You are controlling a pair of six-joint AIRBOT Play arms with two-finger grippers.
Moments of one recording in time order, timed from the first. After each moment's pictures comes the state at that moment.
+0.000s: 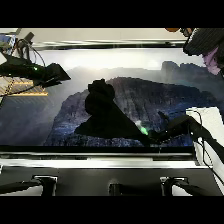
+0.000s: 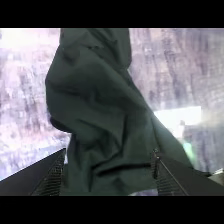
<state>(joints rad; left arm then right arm) 0.08 -1.45 1.74 1.11 -1.36 -1.70 -0.09 -1.32 0.66 2.17 -1.16 -1.92</state>
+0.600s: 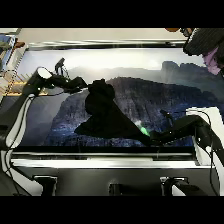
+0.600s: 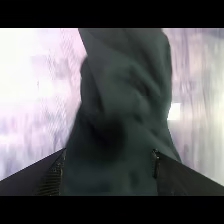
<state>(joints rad) 0.08 -1.91 1.72 0.85 -1.00 -1.46 -0.07 -1.11 0.66 2.17 -1.33 -1.82</state>
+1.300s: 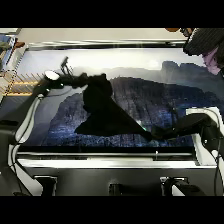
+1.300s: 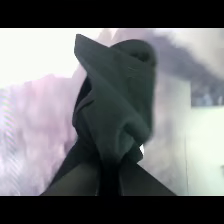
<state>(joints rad) 0.07 -1.96 1.80 0.67 -0.86 -1.36 -0.07 -1.03 0.74 2.17 -1.32 -1.72</state>
